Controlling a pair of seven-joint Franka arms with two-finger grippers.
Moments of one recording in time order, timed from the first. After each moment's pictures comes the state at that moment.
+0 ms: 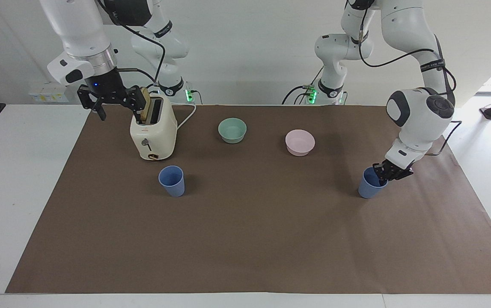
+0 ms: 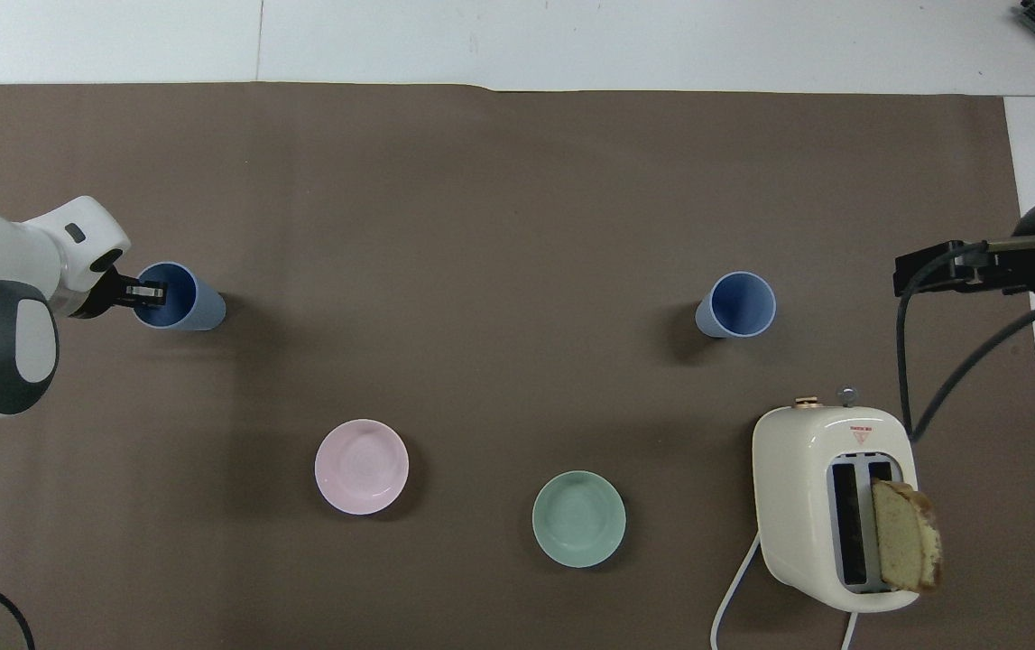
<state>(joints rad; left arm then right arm) -0.09 0.19 0.08 -2.01 -0.06 2.29 0.19 -0.14 0.01 0.20 -1.54 -0.04 1.59 0.06</state>
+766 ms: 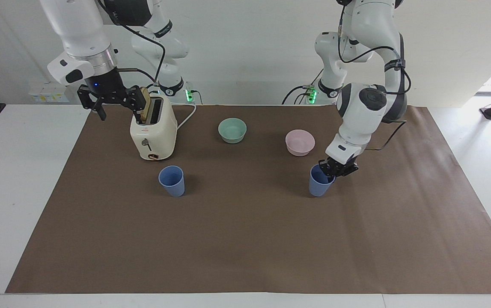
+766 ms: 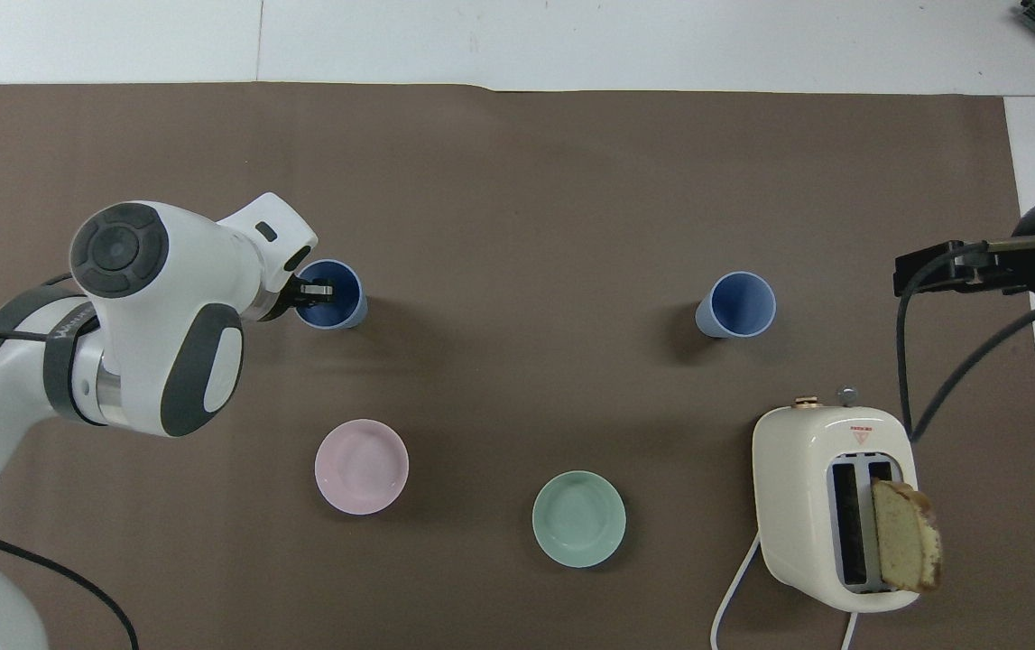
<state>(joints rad) -0.40 0.18 0.07 -1.98 -0.06 2.29 -0.23 -0.14 0.01 0.20 -1.54 -0.04 1.59 0.06</state>
